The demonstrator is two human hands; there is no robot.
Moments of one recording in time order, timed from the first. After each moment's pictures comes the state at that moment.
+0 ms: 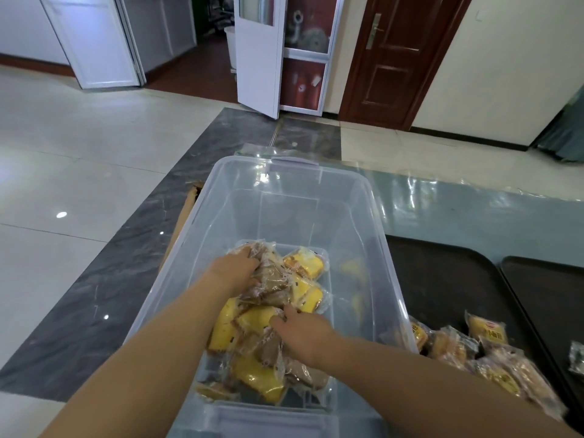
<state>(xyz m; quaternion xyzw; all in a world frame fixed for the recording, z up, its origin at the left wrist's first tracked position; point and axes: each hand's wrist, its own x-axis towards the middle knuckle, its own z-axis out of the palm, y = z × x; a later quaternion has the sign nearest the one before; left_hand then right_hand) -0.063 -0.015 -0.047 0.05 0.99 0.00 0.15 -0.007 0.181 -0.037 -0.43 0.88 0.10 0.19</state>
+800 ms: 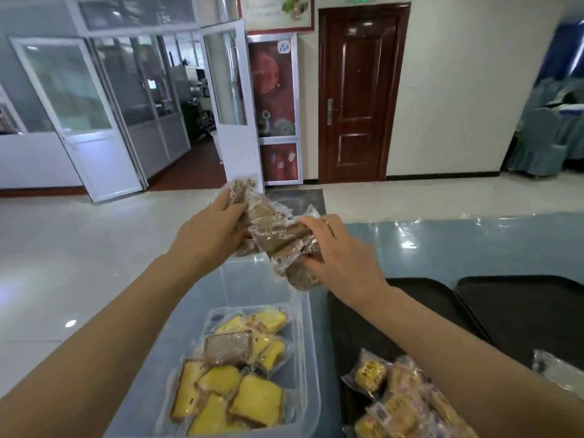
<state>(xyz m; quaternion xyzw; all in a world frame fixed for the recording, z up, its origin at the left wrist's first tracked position) -0.038 0.097 0.201 0.06 0.98 0.04 -0.19 -0.024 0.331 0.167 -0.28 0.91 -0.20 -0.25</state>
